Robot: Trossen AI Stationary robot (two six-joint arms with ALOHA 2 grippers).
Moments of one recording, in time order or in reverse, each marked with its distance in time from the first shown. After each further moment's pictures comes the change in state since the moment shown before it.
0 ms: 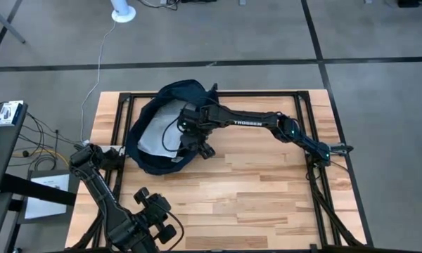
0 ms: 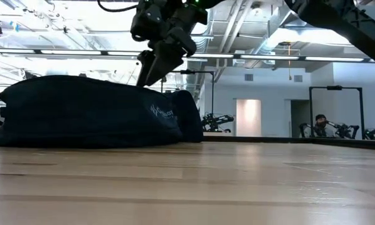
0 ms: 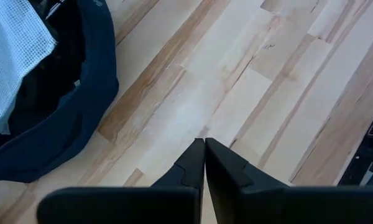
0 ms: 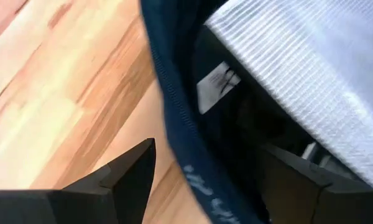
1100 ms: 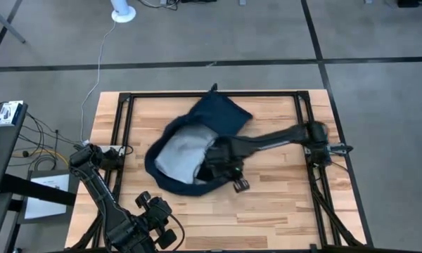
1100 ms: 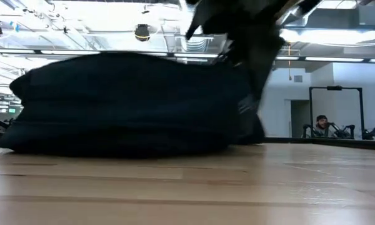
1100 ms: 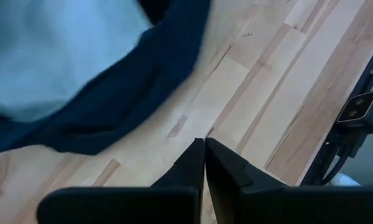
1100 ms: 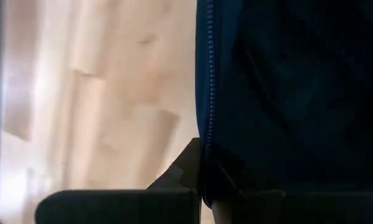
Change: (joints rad) left arm -0.004 0.000 0.000 0.080 0.042 0.026; right arm 0.290 -0.406 -0.710 -0.050 0.001 0.508
